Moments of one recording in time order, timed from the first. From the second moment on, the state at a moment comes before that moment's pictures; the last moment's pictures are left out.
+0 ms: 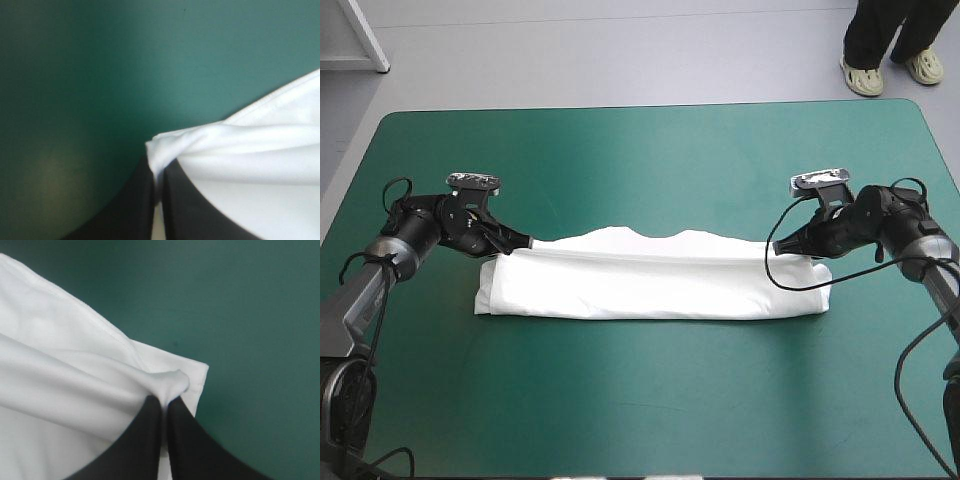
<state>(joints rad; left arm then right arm) -0.06 1.61 -1.15 -0.10 0.68 0.17 0.07 1.55 -1.16 0.21 0.77 -0.31</state>
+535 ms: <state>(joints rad) -0.06 1.61 -1.18 -0.11 0.64 0.20 0.07 1.56 -1.27 0.18 0.59 -0.27</state>
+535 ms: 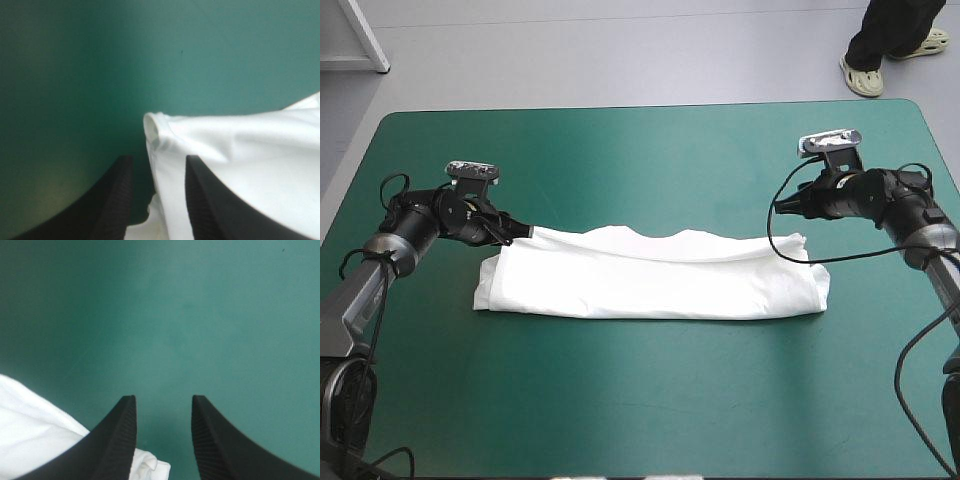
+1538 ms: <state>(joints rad) -0.43 1.60 -1.34 -0.62 0.87 0.54 0.06 1.19 -1.30 0.07 0.85 -0.21</state>
